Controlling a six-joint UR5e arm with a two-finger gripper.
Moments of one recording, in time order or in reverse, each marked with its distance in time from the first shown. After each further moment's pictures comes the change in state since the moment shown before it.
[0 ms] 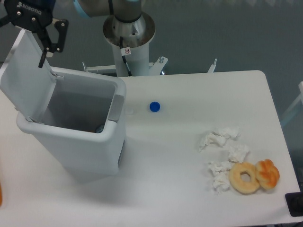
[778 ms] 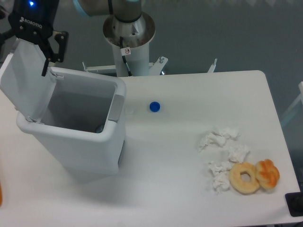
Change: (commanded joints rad) arm 0.029 0.017 -0.068 0.008 0.052 0.052
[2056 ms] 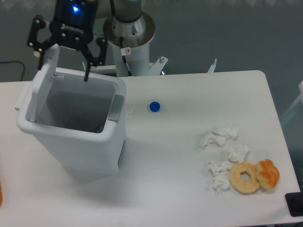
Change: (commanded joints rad) arm 0.158 0.003 -0.031 -0.002 0.000 0.081
